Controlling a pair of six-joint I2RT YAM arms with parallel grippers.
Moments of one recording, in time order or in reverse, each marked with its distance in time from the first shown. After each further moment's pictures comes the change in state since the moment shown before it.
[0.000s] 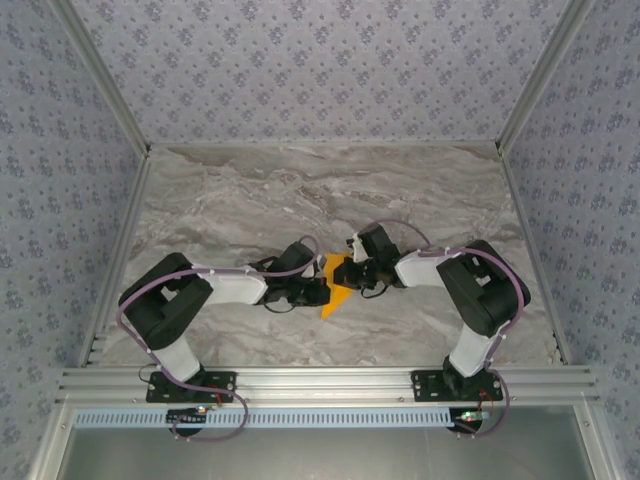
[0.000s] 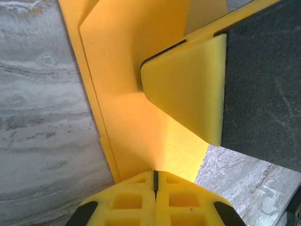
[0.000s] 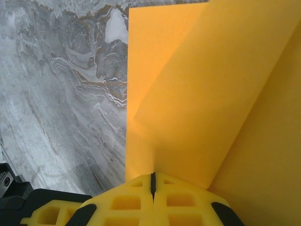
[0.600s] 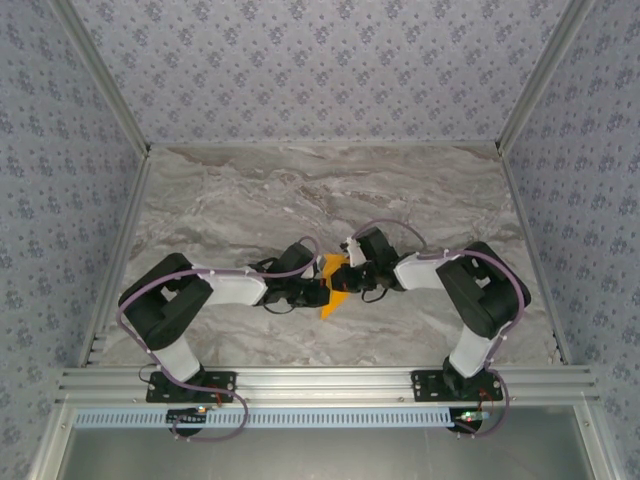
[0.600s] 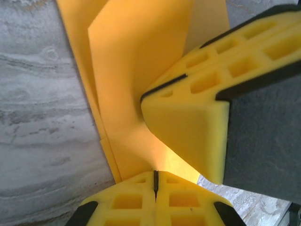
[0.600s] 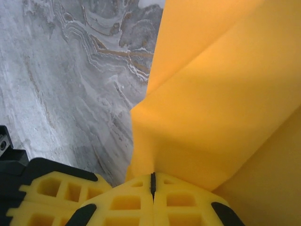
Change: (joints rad) left arm -0.004 -0.001 -0.009 0.006 -0.006 0.000; right arm 0.022 -0.001 -0.009 -0.002 -0.027 -0.136
